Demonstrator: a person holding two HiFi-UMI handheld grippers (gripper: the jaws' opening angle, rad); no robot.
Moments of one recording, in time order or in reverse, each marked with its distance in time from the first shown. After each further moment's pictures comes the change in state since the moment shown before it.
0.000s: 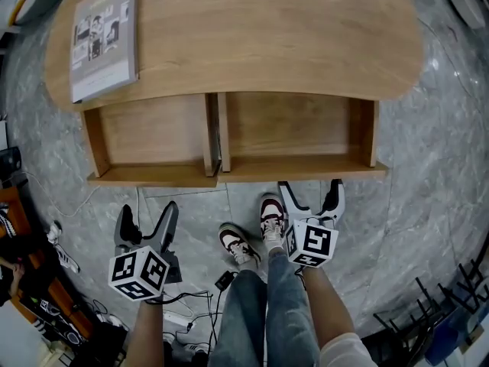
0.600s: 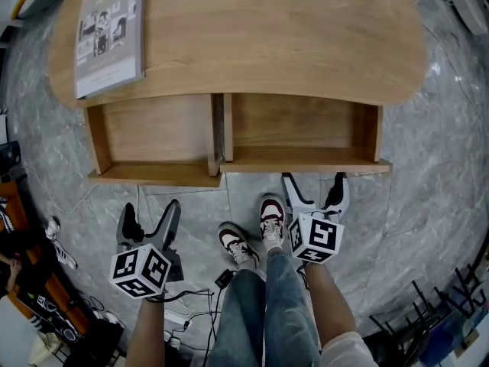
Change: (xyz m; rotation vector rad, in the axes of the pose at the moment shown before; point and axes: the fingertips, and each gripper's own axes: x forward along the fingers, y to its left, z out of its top) left arm 0.001 0.003 -0.001 -0.035 0.001 0.002; right arm 0.012 0.000 0.022 0.018 0.003 0.004
